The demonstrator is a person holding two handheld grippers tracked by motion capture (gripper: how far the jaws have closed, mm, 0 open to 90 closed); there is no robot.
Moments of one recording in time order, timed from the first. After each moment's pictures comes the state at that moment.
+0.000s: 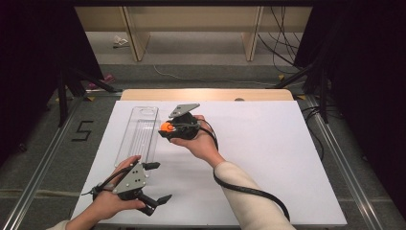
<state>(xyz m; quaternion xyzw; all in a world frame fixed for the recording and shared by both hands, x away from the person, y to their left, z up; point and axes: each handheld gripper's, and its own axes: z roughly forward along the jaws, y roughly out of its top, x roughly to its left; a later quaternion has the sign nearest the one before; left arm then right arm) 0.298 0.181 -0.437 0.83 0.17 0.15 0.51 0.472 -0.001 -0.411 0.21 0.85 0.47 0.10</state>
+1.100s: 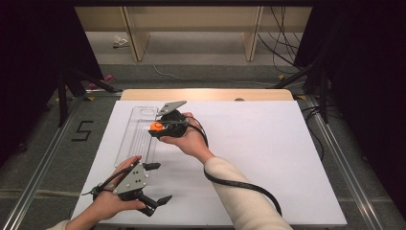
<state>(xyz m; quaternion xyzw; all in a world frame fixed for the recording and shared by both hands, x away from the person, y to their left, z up) 0.297 0.180 -0.437 0.83 0.16 0.15 0.51 0.479 0.031 -0.409 0.19 0.86 0.46 0.09</state>
